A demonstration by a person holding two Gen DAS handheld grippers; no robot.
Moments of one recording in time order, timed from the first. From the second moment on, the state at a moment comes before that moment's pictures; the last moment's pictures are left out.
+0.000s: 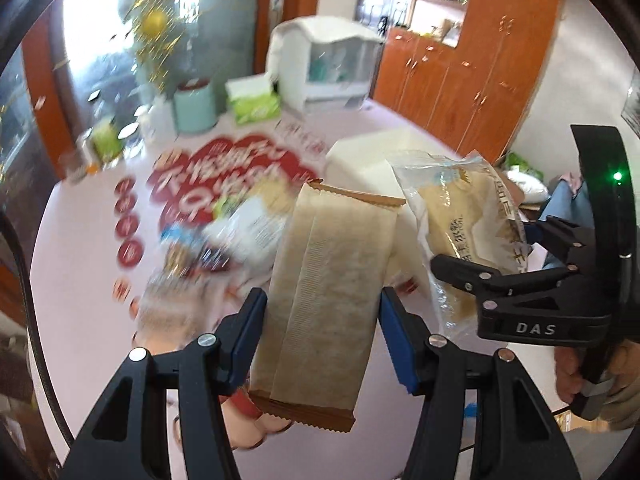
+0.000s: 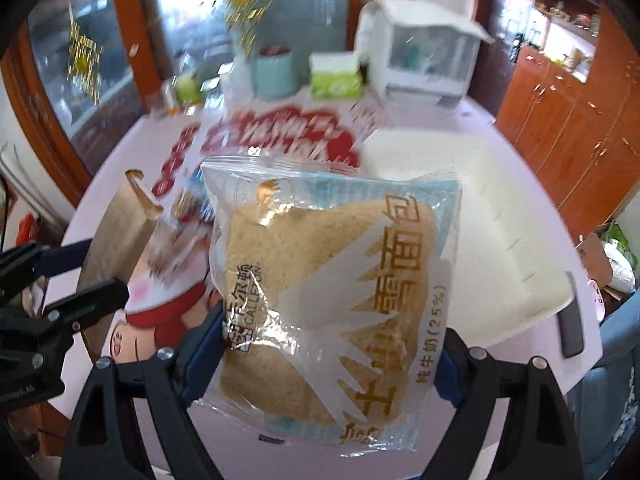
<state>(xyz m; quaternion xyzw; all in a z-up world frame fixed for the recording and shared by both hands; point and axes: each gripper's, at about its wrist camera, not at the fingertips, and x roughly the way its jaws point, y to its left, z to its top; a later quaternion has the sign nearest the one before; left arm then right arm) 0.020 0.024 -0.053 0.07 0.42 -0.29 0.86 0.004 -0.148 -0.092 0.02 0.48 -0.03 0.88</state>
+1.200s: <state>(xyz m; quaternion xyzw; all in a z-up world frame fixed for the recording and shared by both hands) 0.091 -0.245 -0.052 0.02 0.45 -0.15 0.88 0.069 -0.409 -0.116 0.10 0.50 0.05 0.86</state>
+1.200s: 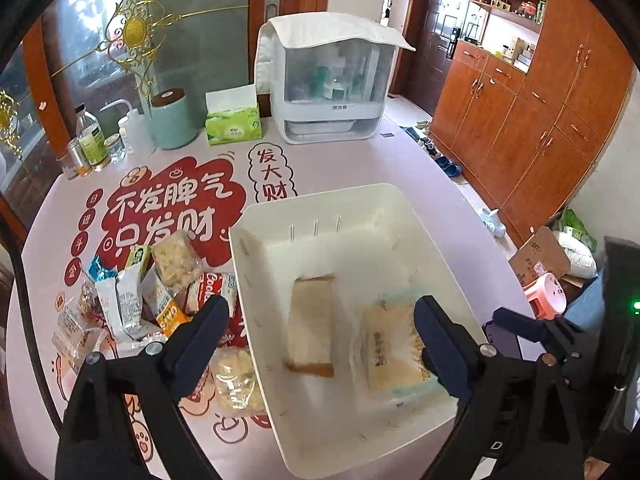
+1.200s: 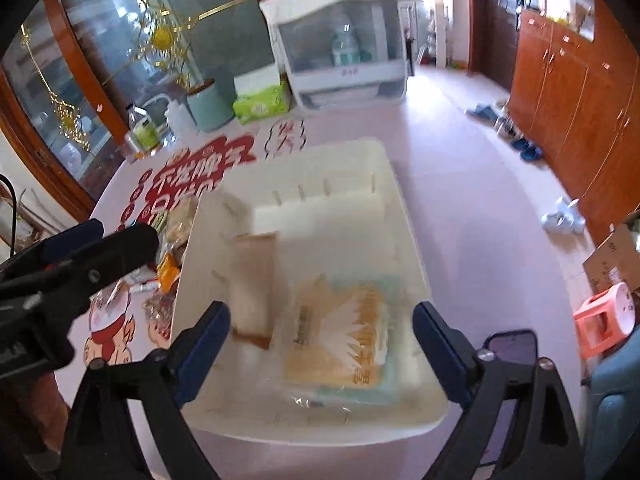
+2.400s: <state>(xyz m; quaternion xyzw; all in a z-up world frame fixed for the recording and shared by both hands) 0.030 -0.197 -0.049 0.03 0.45 -0.11 0.89 0.032 -0.381 -0.109 0.07 0.50 0.06 0.86</state>
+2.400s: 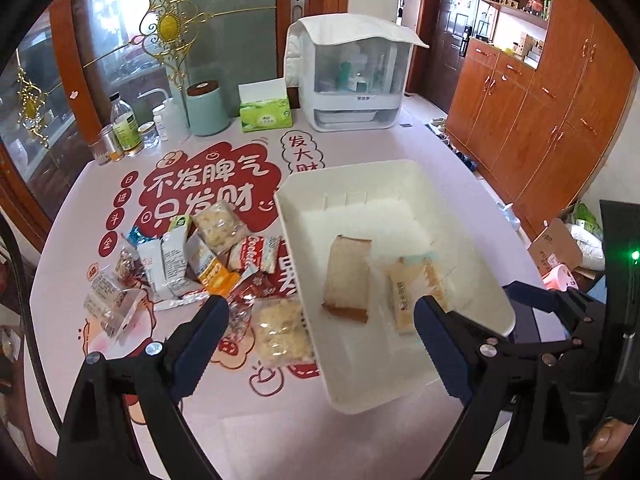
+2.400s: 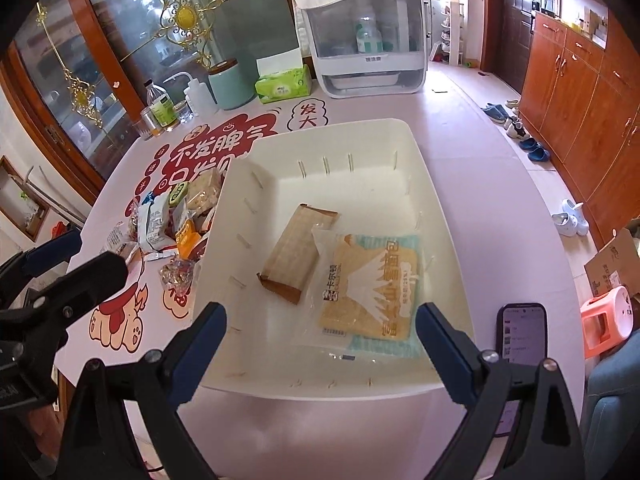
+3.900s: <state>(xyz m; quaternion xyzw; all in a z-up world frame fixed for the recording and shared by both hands) 0.134 0.169 -0.054 -0.13 0.44 0.08 0.89 0.127 -0.102 -0.058 -0.03 0.46 0.12 0.88</state>
